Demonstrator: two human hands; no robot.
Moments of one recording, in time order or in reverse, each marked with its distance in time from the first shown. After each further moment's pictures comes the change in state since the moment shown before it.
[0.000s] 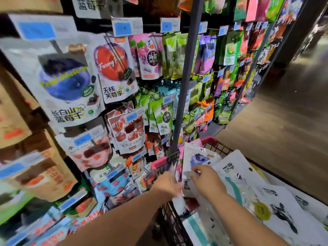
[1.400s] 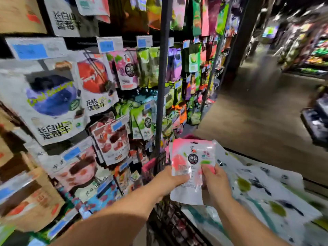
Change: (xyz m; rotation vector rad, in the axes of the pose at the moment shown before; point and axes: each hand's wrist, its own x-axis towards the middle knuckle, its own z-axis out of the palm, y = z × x) left_hand -0.055 0.008 -0.040 -0.468 -0.345 0.340; right_hand -0.087 -0.010 -0.003 0.842 0.467 0.229
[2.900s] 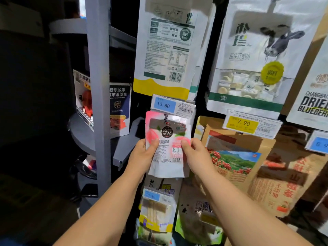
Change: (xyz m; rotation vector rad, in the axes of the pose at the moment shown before) left_hand -0.549 -0.082 -0.345 -0.183 1.858 0.120; right_hand -0.459 -0.214 0.451 -0.108 -1.438 -0.805
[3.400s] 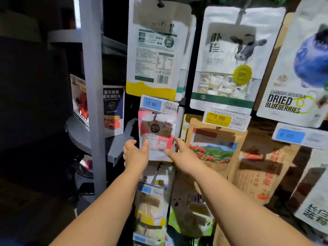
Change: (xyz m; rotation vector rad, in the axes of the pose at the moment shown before) left_hand -0.022 0.007 0.023 0.214 0.286 -0.118; right_hand -0.032 -0.013 -0.026 -0.161 -0.297 0.022
